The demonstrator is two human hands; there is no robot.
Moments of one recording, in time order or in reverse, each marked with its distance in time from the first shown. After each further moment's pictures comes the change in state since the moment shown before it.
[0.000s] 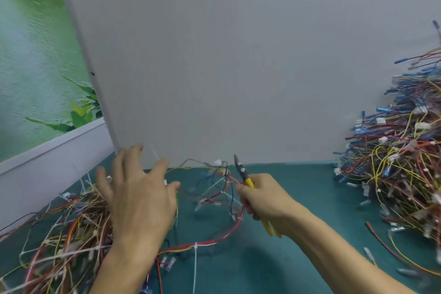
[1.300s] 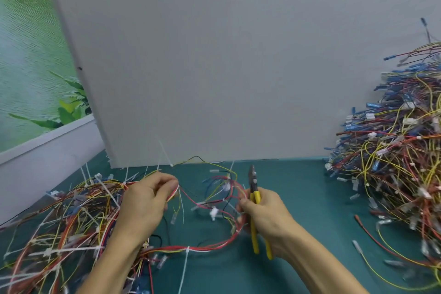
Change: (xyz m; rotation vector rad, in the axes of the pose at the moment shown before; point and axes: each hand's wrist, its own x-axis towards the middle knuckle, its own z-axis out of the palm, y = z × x) left_hand 0.003 -0.016 0.055 -0.812 -0.179 -0.093; right_hand -0.017 0.040 0.013 0.321 0.089 0.163
